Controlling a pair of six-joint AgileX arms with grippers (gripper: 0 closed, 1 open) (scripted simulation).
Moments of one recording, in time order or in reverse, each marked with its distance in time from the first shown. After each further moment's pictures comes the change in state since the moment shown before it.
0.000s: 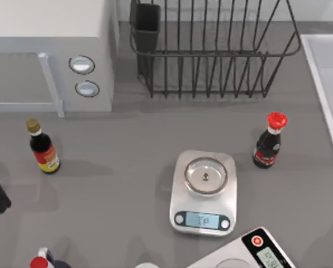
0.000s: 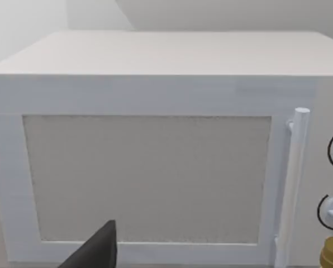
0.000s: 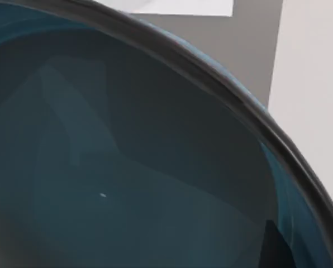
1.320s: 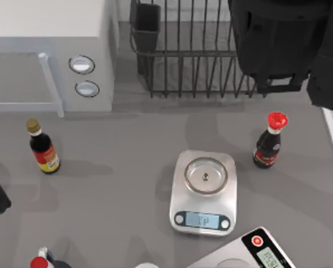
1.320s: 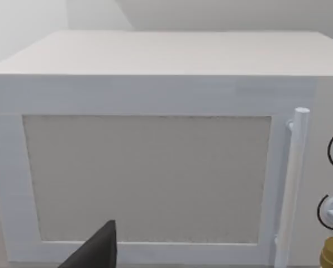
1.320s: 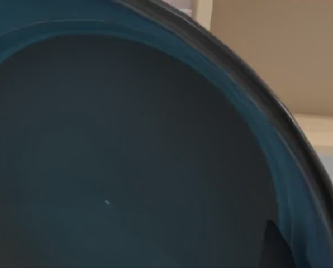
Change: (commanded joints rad) left arm 0.000 0.000 0.000 0.000 0.000 0.000; right arm 1.723 -0.307 -0.377 1.489 0.969 0.770
